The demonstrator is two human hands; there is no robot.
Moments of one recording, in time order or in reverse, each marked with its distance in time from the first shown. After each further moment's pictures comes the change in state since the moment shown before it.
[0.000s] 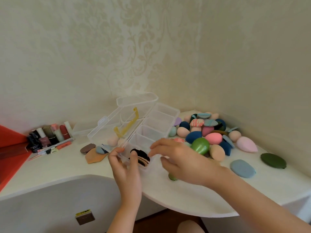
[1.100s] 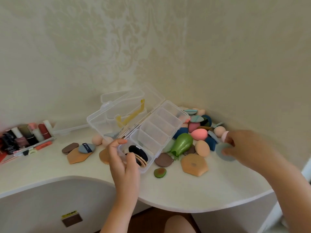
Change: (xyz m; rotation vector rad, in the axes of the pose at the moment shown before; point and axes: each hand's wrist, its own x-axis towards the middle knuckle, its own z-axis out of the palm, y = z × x) left_hand -0.019 0.022 0.024 0.072 -0.105 0.069; right_hand -0.084 0.052 -0.083 -0.412 0.003 1.031
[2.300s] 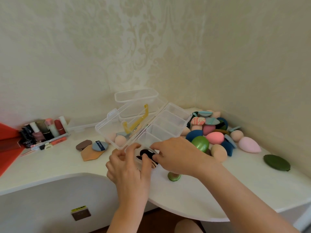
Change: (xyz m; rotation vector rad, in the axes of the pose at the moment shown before) left_hand 0.005 -0.026 -0.023 0.746 0.015 0.152; right_hand -0.002 -0.149 0.040 -0.031 -0.076 -0.778
